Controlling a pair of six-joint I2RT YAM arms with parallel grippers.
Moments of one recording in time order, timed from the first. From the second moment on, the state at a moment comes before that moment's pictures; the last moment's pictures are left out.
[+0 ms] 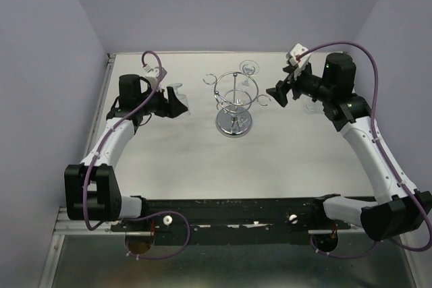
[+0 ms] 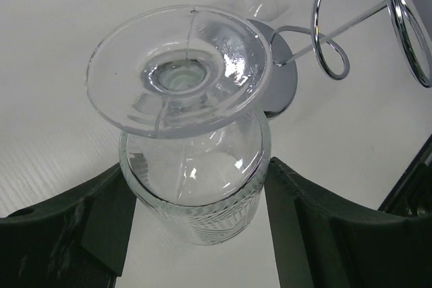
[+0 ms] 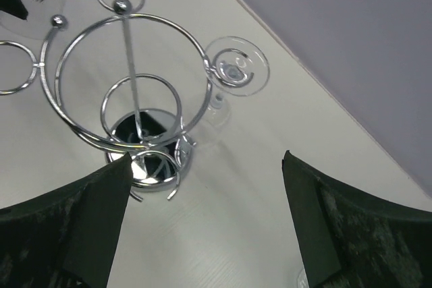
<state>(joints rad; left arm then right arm) -0.03 1.36 0.92 -0.09 0.72 -0.14 0.22 1.22 1.27 -0.35 -0.54 -0.40</state>
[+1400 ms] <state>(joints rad) 0.05 1.48 0.54 0.30 1.15 -1.32 1.08 1.43 1.18 -0.24 -0.16 -0.60</state>
